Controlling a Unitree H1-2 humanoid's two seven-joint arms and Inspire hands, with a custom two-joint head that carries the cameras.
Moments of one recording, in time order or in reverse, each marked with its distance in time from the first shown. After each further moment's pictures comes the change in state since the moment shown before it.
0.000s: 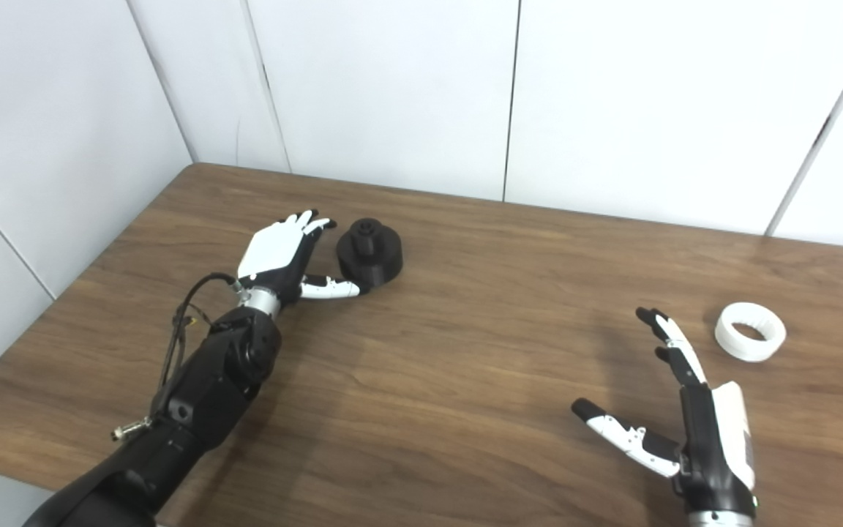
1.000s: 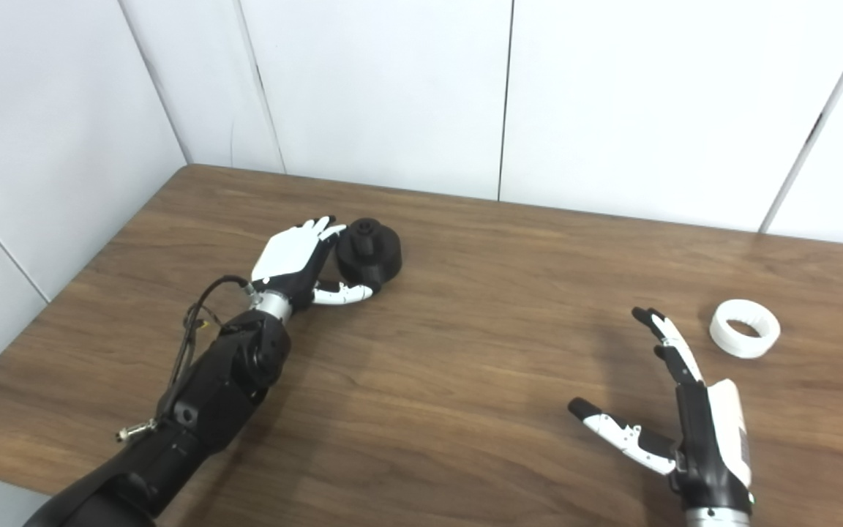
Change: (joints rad) left arm -0.015 -0.011 -0.051 -0.026 -0.013 0.006 -0.030; right arm 0.000 0.001 -0.001 -0.005 -0.008 0.015 0.008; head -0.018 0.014
